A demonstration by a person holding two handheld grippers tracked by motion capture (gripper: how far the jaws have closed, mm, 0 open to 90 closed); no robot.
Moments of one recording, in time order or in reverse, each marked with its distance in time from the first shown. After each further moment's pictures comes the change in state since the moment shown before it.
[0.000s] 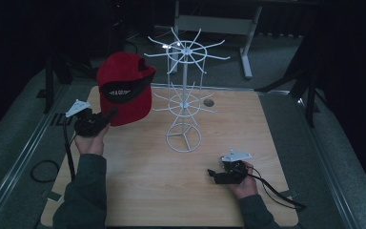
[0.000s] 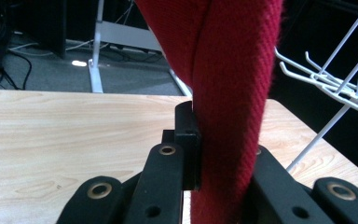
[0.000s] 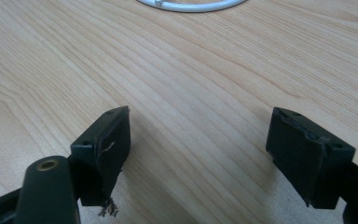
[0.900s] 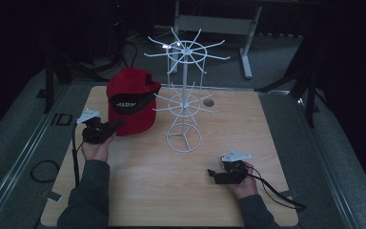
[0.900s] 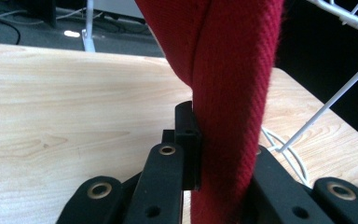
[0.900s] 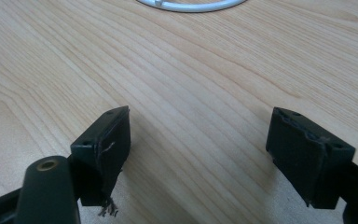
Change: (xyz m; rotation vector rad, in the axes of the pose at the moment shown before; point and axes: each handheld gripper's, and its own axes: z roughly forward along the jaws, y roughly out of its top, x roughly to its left) left arm 0.005 -0.034 0.016 0.105 -0.013 -0.008; right arm 0.000 0.000 0.000 0.001 0.001 0.002
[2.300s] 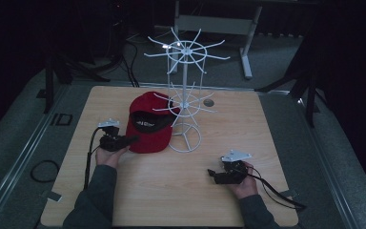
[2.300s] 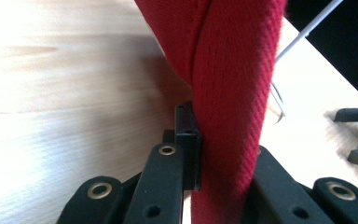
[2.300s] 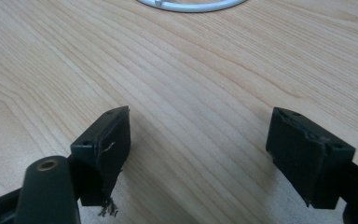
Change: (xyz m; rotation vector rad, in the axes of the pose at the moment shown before) left arm -0.003 -0.040 0.042 0.267 -0.159 -0.013; right arm 0.000 0.000 0.000 0.000 0.000 0.000
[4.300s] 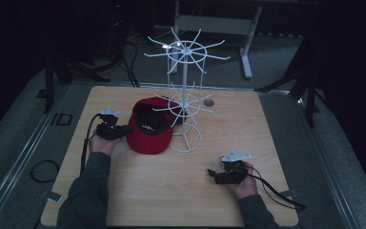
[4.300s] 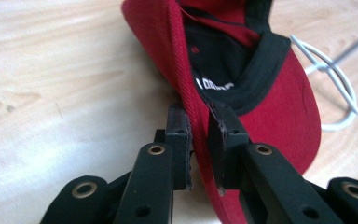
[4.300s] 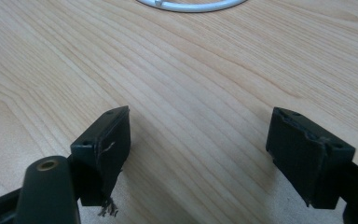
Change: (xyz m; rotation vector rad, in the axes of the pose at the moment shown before) left arm 0.011 0.030 -0.002 0.131 0.147 0.118; right arm 0.000 0.000 0.000 0.000 0.000 0.000
